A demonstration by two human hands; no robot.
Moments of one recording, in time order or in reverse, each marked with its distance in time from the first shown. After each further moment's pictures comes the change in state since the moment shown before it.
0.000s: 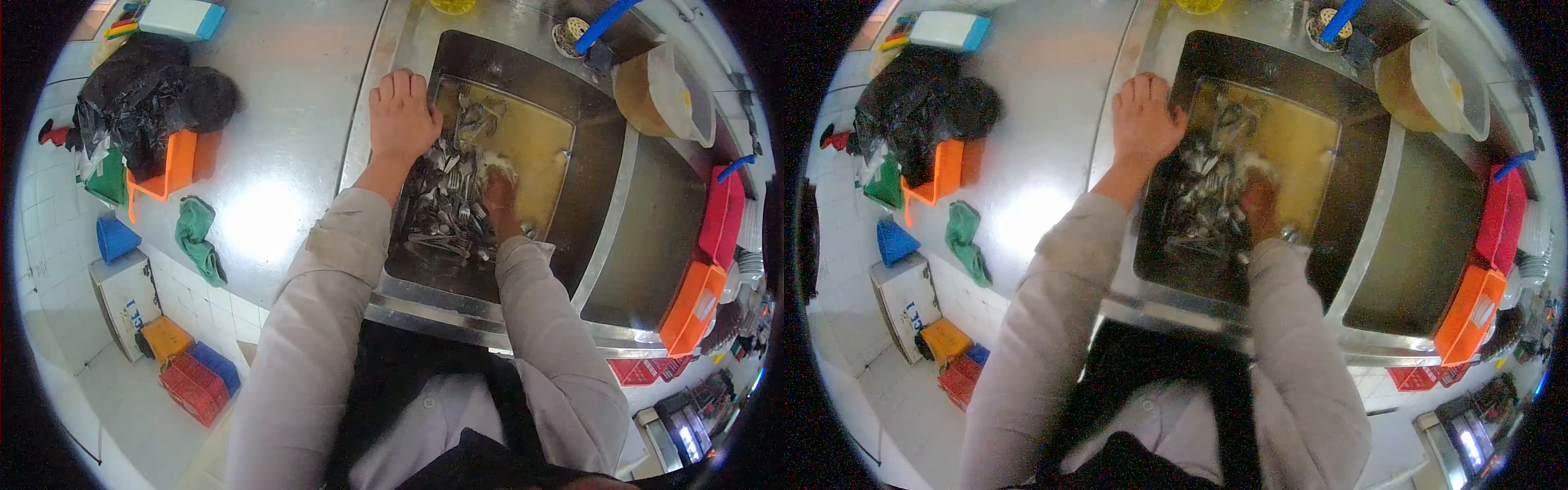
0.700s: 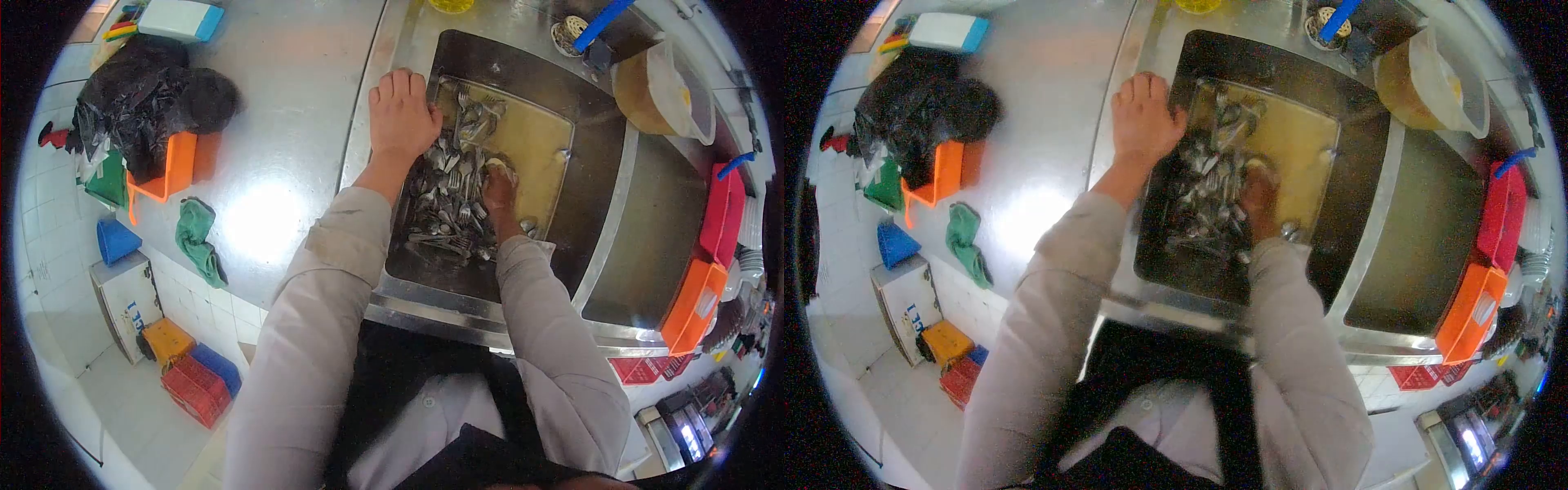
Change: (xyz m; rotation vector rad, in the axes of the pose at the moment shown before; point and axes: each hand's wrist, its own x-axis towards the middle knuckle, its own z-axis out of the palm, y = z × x) left_hand 0.001 0.002 -0.004 0.050 -0.052 -0.019; right_hand -0.001 -0.013 -0.020 0.147 0.017 0.013
